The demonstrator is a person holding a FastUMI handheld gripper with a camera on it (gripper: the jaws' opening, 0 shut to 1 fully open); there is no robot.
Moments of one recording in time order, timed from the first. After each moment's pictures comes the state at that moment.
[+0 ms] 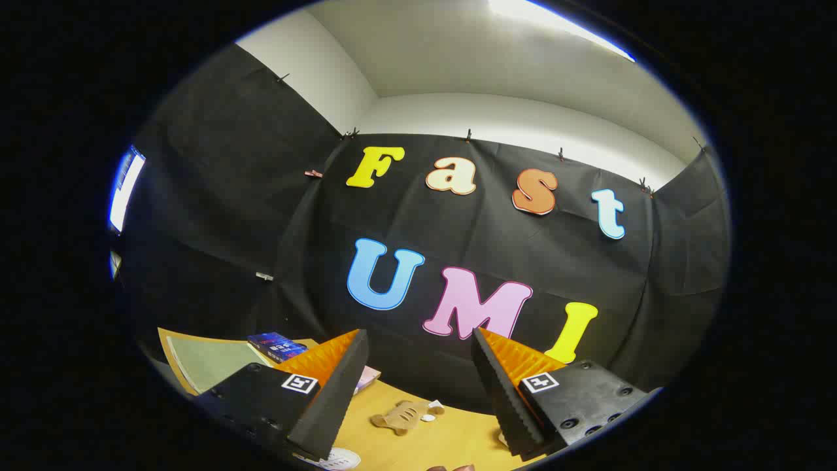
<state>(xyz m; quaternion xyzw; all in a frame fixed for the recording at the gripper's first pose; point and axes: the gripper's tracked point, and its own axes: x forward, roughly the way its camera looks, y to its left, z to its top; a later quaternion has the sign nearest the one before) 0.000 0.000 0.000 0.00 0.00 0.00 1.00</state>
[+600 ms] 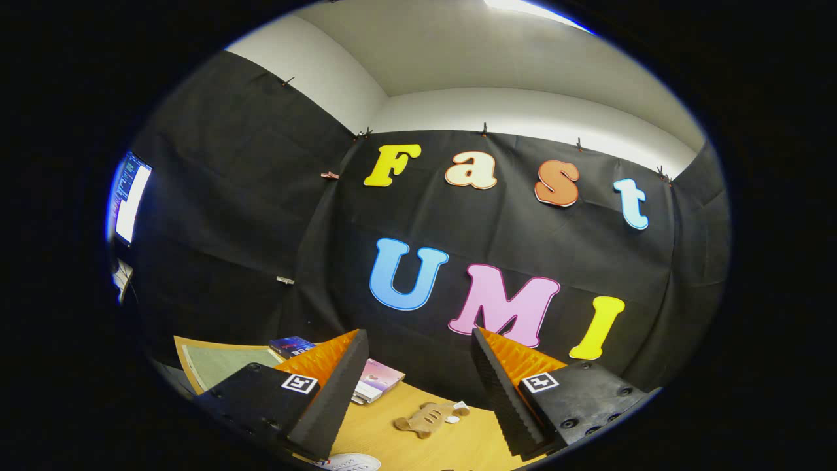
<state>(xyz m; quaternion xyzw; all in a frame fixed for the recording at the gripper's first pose) 0.019 0.038 0.002 0.02 0.01 0.06 1.00</state>
